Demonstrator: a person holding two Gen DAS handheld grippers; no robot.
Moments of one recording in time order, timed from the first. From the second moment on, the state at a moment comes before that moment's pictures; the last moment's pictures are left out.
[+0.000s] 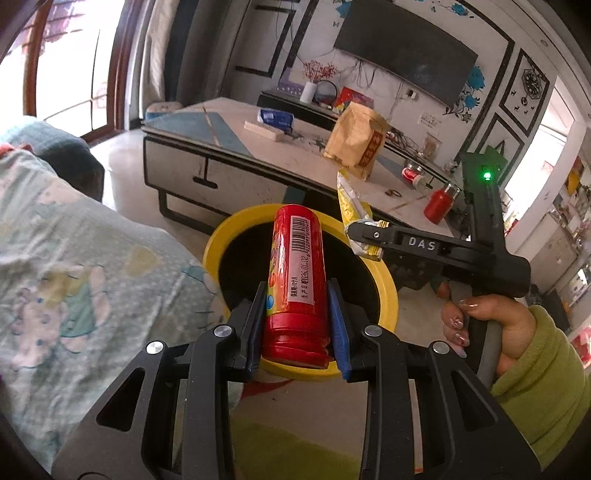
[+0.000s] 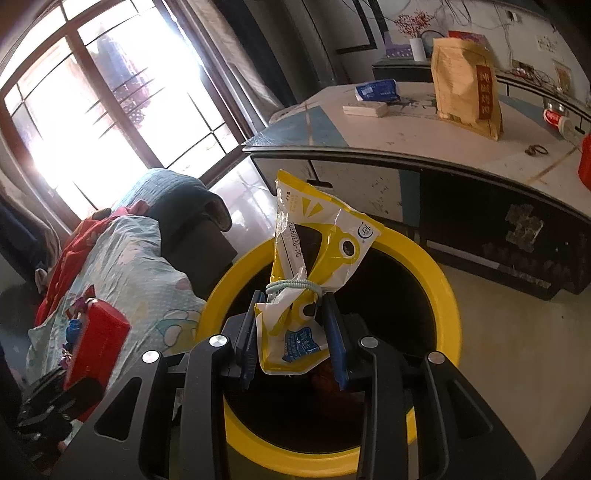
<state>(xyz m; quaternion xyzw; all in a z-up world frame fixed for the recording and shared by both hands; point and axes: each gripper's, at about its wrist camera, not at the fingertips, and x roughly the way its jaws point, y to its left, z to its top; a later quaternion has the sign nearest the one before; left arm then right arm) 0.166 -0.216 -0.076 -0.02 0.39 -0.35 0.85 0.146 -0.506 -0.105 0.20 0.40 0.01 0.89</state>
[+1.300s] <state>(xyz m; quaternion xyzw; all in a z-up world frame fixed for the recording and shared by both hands) 0.172 -0.231 -0.066 -0.01 0.37 -0.32 0.87 0.130 -0.535 -0.080 0.24 0.35 -0.02 0.91</state>
